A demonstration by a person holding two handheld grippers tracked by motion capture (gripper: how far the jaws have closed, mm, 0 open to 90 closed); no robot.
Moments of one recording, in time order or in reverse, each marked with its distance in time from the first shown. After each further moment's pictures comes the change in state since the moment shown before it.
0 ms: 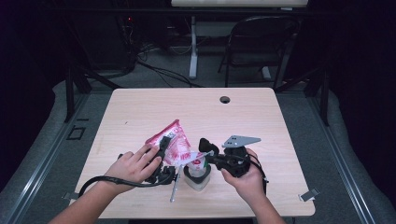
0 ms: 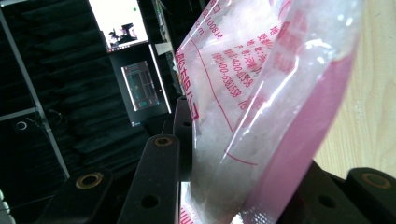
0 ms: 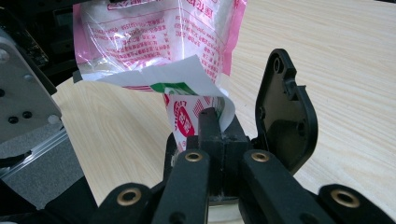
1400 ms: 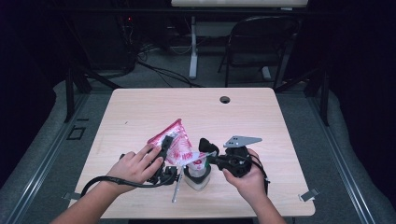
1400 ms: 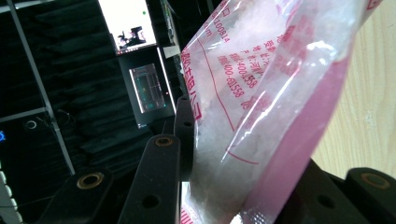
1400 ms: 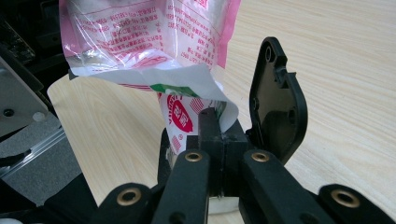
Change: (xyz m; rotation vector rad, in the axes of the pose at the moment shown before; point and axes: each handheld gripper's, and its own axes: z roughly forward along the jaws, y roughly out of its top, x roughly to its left) left arm 0.002 0.004 -0.001 -0.015 0.029 -0.015; right arm -0.004 -0.003 -0.001 0.018 -0.007 0.016
